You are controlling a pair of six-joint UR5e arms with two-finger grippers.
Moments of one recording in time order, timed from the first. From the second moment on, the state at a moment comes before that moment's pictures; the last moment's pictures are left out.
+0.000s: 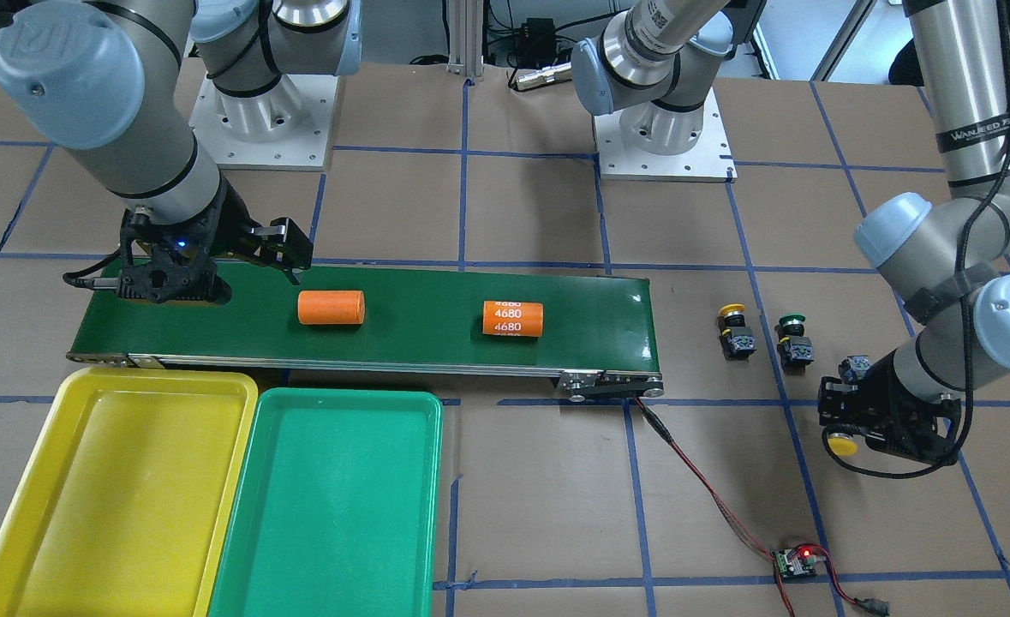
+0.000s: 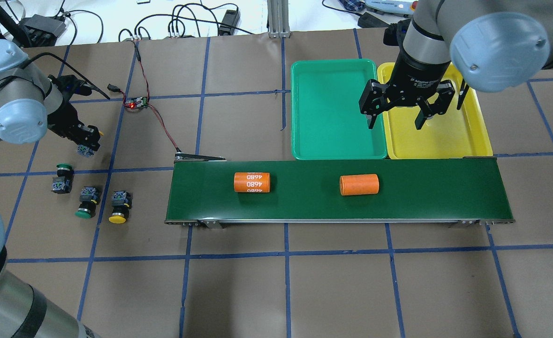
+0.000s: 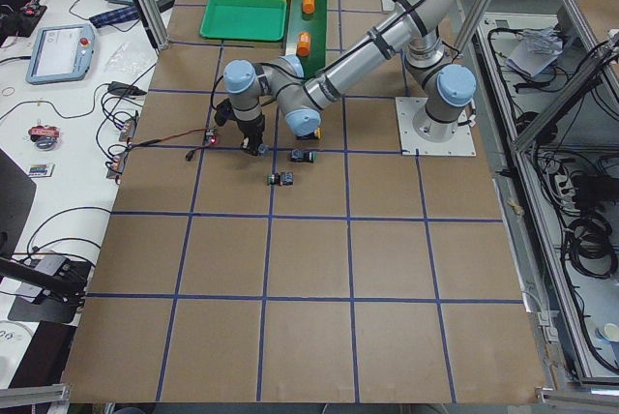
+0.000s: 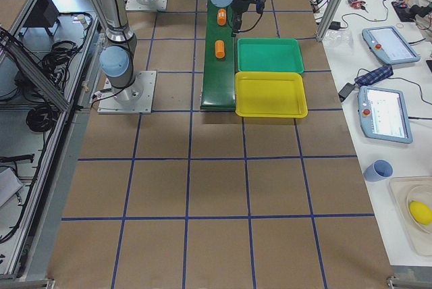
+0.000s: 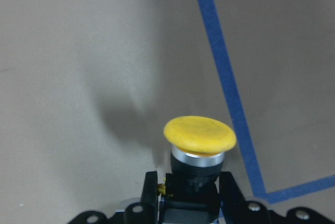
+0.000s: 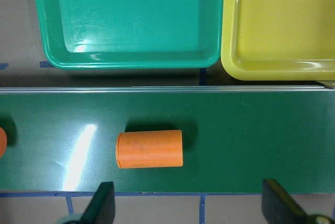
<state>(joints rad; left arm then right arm) -1.17 -2.01 -1.70 -1.02 1.61 0.66 1.59 -1.43 1.60 -1.60 -1.52 0.04</state>
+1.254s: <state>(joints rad) -1.57 -1.71 -1.95 -1.17 1.48 0.00 1.59 -1.43 1.60 -1.60 -1.52 0.04</state>
